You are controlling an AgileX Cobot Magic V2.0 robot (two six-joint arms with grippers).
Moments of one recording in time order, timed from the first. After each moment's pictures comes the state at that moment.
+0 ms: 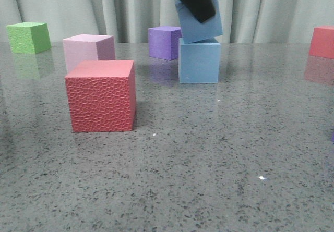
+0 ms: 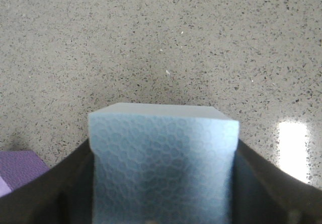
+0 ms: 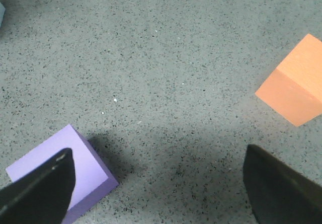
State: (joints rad) left arm -0.57 2.18 -2.33 -0.33 1.25 1.00; right arm 0.05 0.70 -0.84 -0.08 0.95 0.15
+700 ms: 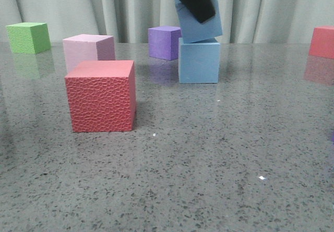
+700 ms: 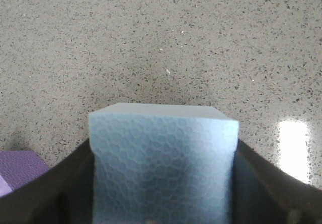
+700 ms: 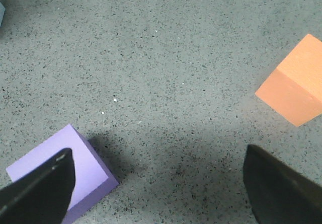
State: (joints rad) left arm -0.57 2.18 -2.33 -0.33 1.25 1.00; right arm 0.05 0.70 -0.84 -0.08 0.95 0.15
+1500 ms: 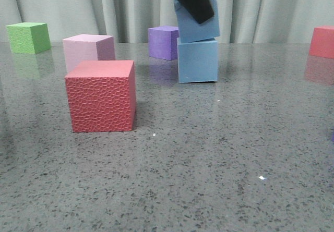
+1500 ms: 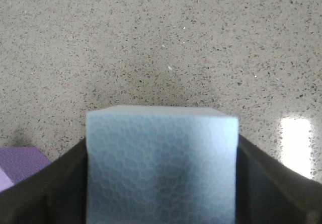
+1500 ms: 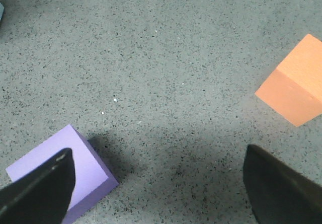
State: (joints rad) left arm -0.57 2.18 -2.33 -0.31 1.25 1.00; right arm 0.05 0.70 -0.84 -0.08 0.95 0.15
